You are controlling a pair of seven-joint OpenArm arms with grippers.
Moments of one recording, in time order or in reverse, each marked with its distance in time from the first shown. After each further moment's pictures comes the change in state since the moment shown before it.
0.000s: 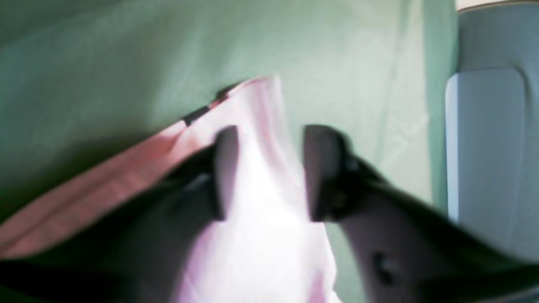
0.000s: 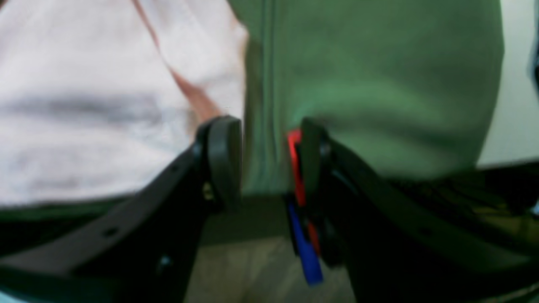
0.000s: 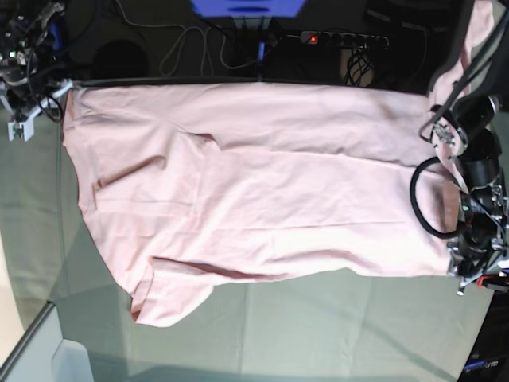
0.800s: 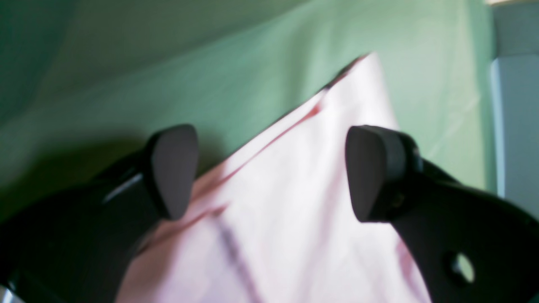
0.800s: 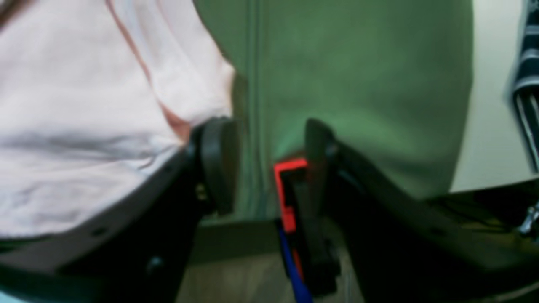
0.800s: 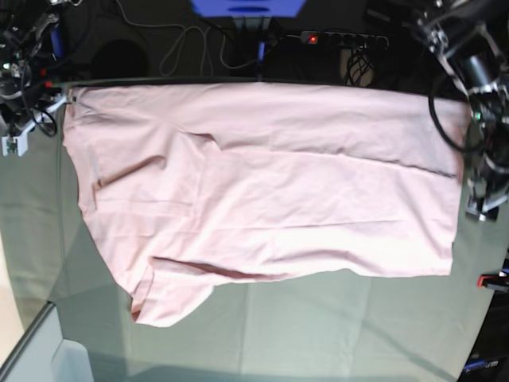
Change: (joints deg) left arm 29.1 -0.9 0.2 29.3 -14.0 -0.7 10.3; right arm 3.1 1.0 -0.1 -0.2 0.2 0.0 0.3
